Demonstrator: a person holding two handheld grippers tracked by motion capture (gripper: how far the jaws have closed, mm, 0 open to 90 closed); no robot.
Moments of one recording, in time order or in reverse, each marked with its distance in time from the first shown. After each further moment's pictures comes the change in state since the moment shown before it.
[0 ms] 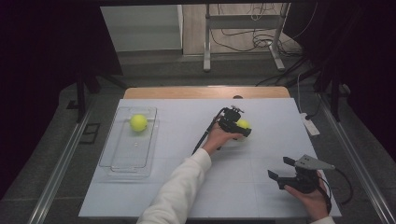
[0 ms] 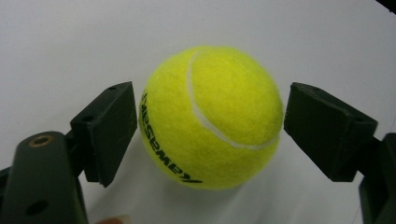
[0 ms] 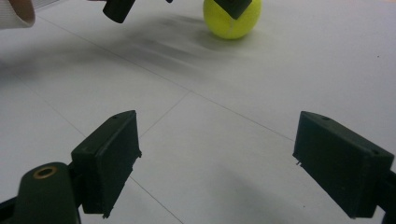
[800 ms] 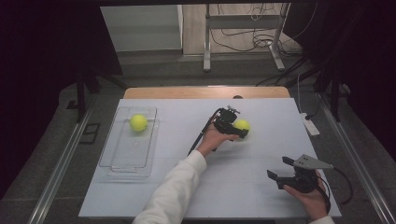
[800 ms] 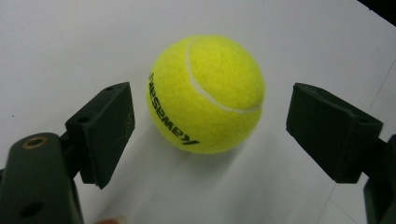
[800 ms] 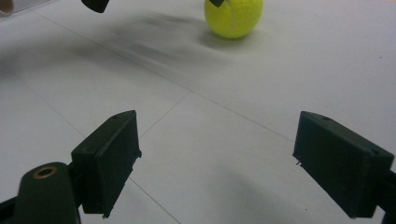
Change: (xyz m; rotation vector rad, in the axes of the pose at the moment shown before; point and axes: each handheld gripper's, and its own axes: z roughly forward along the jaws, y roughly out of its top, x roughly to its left) left arm 0.000 -0.008 -0.022 -0.013 -0.006 0.022; right arm 0.001 0.001 0.003 0.005 -0.002 -0.008
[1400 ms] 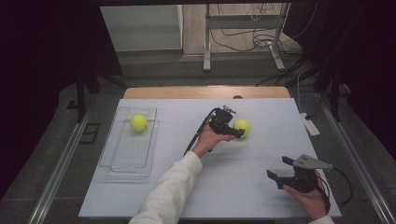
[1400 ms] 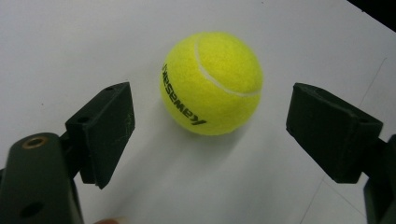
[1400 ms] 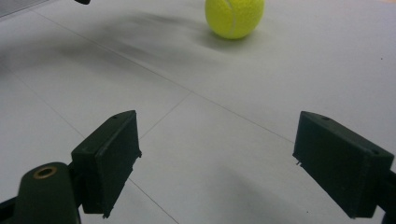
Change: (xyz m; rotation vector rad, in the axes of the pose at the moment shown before) left arm 0.003 -0.007 -0.019 -0.022 0.009 0.006; right arm 0.001 0.001 0.001 0.002 -0.001 -0.005
